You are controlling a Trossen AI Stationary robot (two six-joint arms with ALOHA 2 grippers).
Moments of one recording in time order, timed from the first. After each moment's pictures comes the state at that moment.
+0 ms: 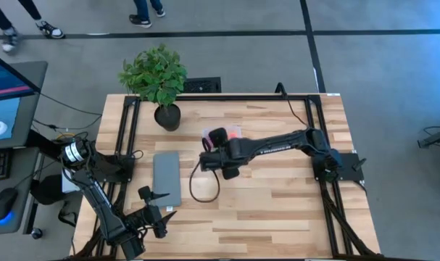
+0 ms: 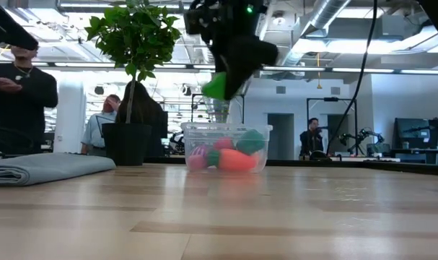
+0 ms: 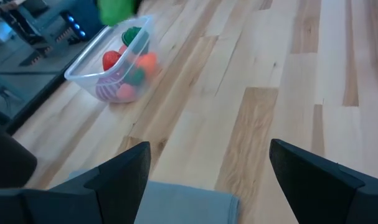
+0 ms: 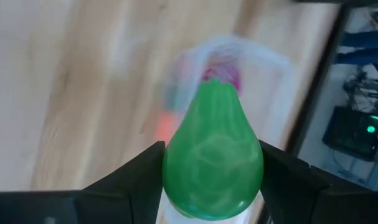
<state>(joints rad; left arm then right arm) -1.08 1.72 1.08 -1.04 -1.08 -1.37 0.14 2.15 1.98 -1.21 0.51 -0.32</state>
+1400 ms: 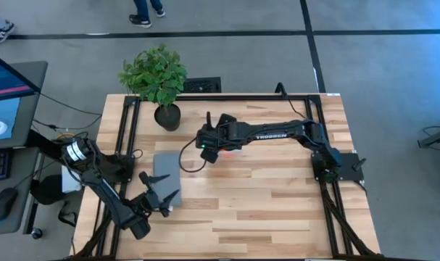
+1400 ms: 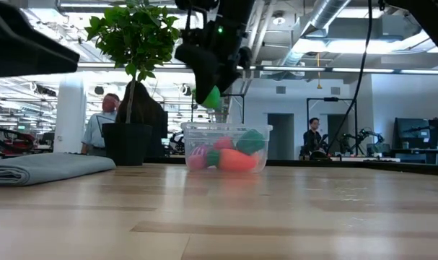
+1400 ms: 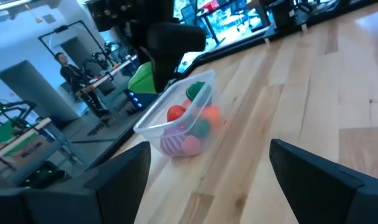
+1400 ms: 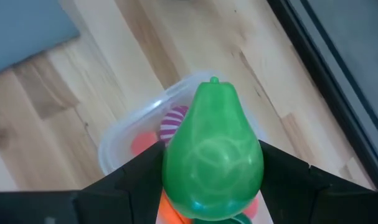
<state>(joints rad) -1.00 1.72 0.80 -0.99 -1.45 -1.46 0.00 2.15 1.96 -0.99 0.47 0.31</state>
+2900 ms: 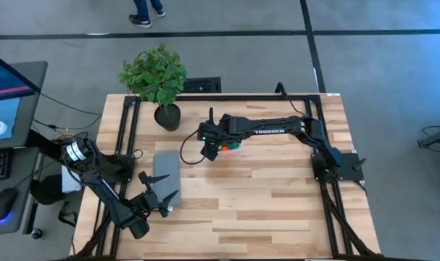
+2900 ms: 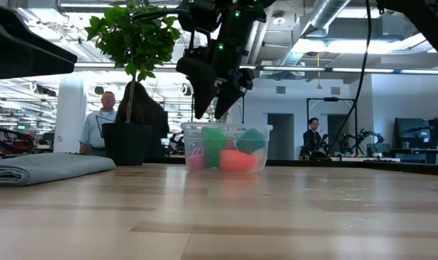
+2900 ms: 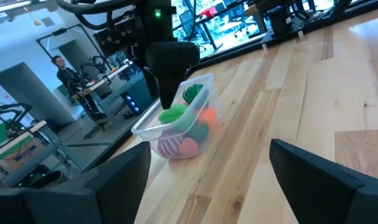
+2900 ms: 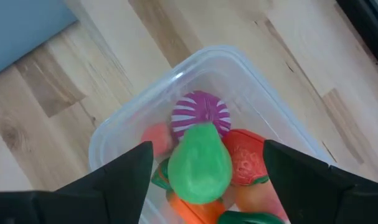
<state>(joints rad) -1.01 1.72 0.78 -0.98 -1.47 -1.49 -0.07 2.15 1.88 -0.92 0.29 0.37</state>
